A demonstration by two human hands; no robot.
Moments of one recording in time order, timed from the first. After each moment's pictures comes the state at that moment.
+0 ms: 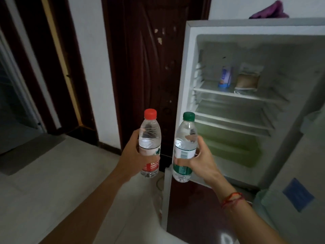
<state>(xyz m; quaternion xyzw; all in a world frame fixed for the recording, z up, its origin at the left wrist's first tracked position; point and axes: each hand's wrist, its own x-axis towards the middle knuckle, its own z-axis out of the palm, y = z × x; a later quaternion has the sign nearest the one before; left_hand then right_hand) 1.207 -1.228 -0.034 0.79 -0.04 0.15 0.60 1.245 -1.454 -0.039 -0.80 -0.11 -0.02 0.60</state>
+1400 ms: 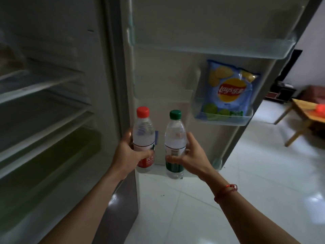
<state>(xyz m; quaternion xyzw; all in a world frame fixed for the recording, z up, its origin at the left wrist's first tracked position) 1.399 -1.534 -0.076 0.58 -0.48 -0.36 0.55 1.183 -1.577 -0.069 -0.69 0.49 -0.34 0.42</state>
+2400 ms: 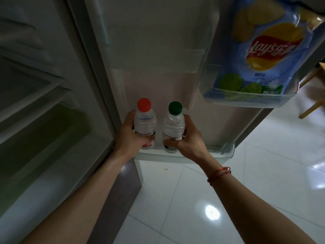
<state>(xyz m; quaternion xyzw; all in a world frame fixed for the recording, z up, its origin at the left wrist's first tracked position) 1.386 -1.622 -0.141 0.63 -0.50 -0.33 0.49 1.189 -1.663 -0.145 -0.69 0.52 -0.33 0.39</state>
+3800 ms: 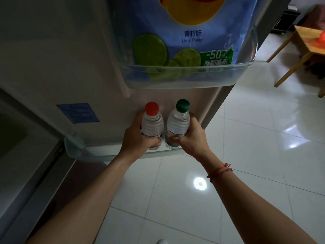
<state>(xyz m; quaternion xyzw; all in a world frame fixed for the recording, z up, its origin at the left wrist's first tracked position) 1.233 -1.693 -0.218 0.62 -0.57 -0.38 0.38 1.042 -1.707 -0.211 -0.60 0.62 -0.32 0.38</state>
